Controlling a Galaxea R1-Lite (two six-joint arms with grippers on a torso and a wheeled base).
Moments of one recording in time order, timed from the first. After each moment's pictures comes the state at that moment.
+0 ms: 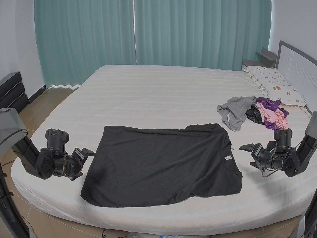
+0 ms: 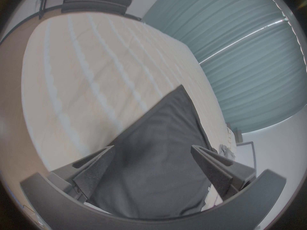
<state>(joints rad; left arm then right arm) -0.04 2.02 -0.64 -0.60 -0.13 -0.98 -0.02 2.09 -0.55 -0.90 0.29 0.79</state>
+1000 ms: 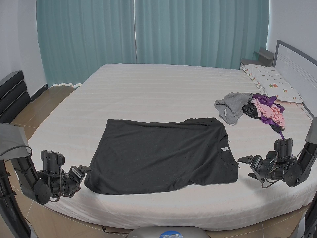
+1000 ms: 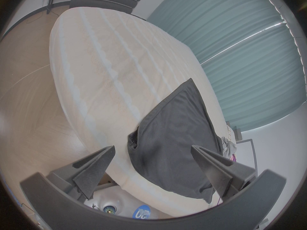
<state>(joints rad) -0.05 2.06 -0.29 -1.01 -0.11 -0.99 0.01 2.06 -0.39 -0.97 0.30 0.78</state>
